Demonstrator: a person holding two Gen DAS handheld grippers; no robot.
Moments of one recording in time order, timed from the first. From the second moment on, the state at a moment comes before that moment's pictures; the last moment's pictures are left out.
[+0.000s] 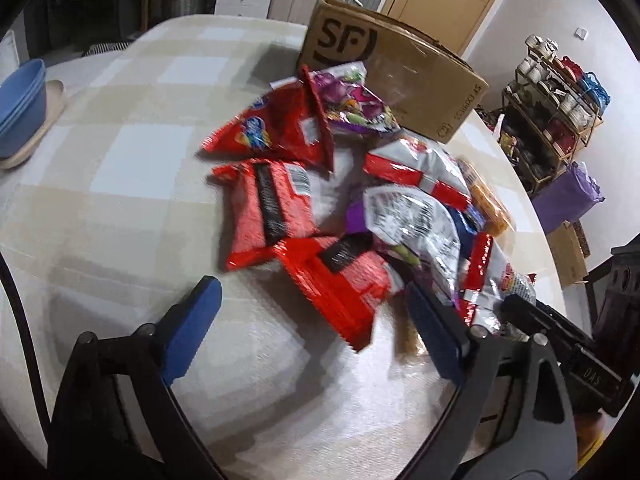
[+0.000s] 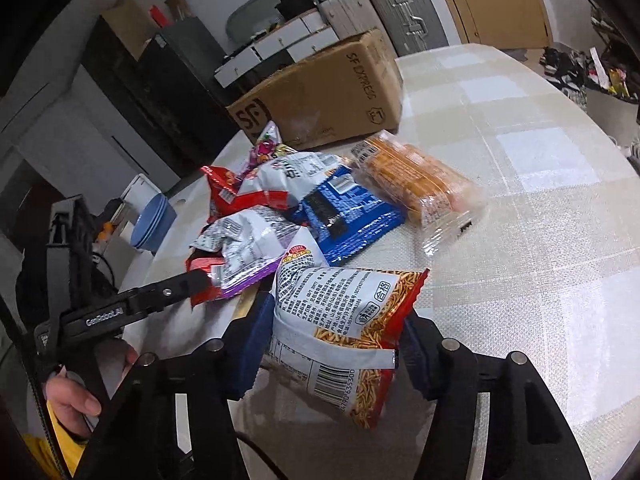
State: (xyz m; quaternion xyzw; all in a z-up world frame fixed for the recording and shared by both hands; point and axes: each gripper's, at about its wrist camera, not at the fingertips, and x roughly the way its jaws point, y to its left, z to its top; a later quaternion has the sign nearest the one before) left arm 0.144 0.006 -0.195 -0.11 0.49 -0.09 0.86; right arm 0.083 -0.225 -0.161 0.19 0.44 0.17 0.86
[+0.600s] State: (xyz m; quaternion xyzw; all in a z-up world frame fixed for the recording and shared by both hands) left arm 0.162 -0.014 -0.199 -0.17 0.51 -0.10 0.84; right arm 0.068 -0.243 -0.161 0.21 0.42 0.17 0.87
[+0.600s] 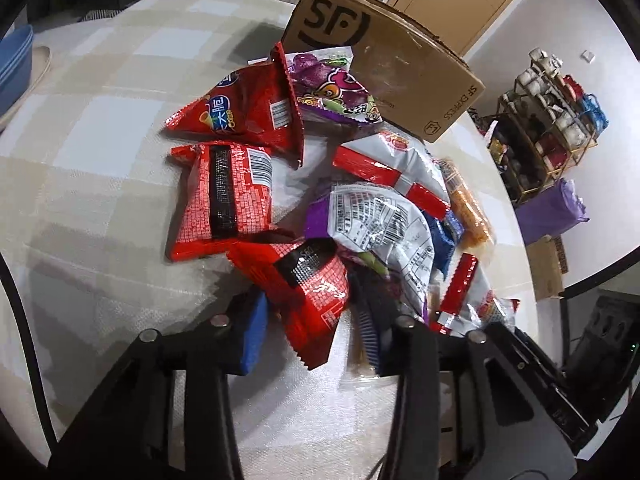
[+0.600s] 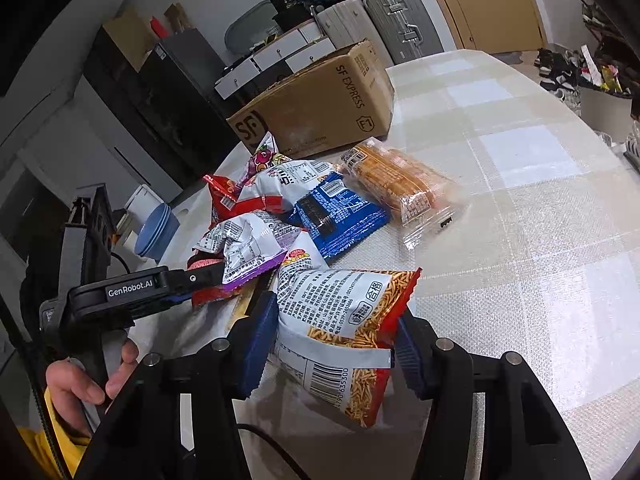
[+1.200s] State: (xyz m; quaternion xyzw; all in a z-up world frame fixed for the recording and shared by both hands) left arm 0.124 0.014 -0.182 -0.17 0.49 -0.13 0.85; right arm 0.061 -0.237 -0.144 0.21 0.41 0.17 0.87
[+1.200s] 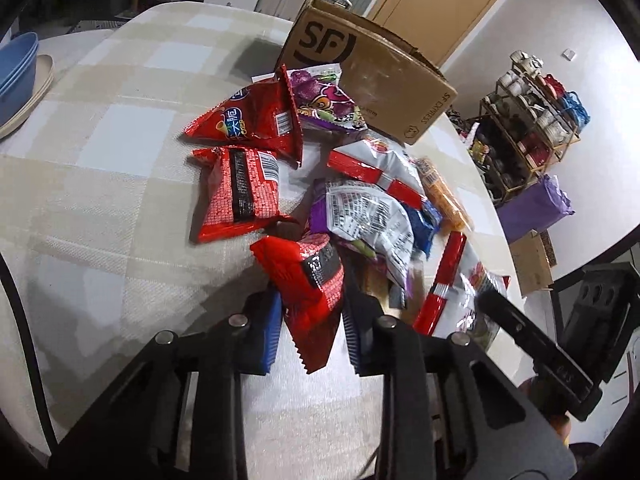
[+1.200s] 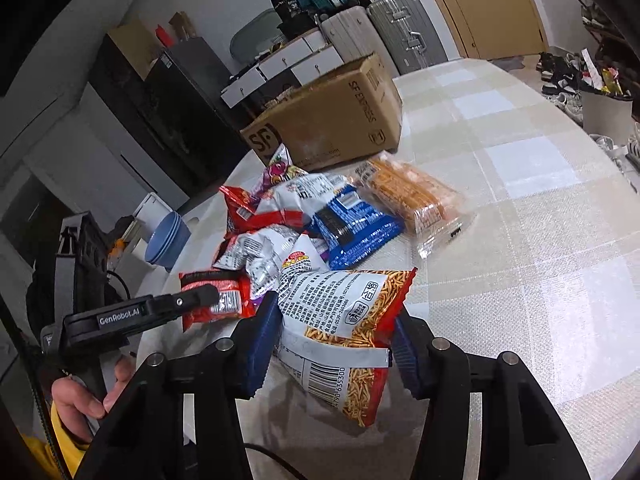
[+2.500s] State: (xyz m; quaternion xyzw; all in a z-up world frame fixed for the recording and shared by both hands) left arm 0.153 0.043 0.000 -0.11 0.32 -0.17 0.92; right arm 0.129 -0.220 -0.014 0.13 0.33 0.18 0.92
